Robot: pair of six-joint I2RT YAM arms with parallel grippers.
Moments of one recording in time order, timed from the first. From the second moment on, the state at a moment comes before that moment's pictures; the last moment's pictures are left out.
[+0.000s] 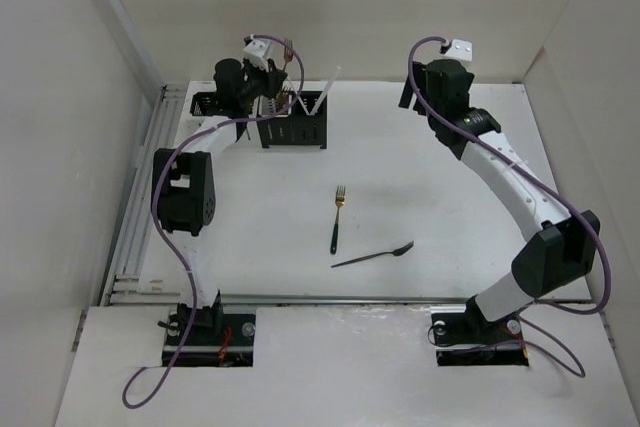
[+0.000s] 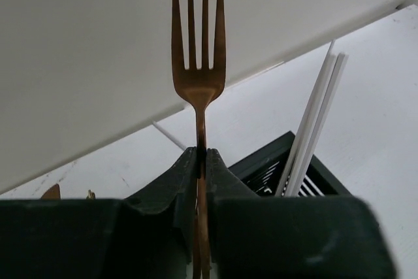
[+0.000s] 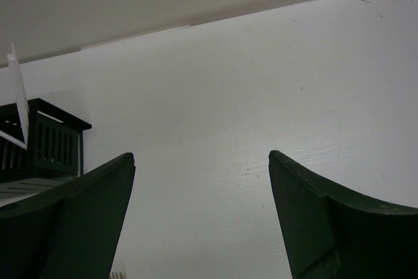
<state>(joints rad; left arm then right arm) -0.14 2.04 1.56 0.44 0.46 -0.05 0.38 1.55 1.50 -0.34 0.48 0.32</state>
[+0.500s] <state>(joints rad) -0.13 1.87 1.49 0.21 0.49 0.12 0.38 1.47 1.43 -0.35 0.50 0.30</state>
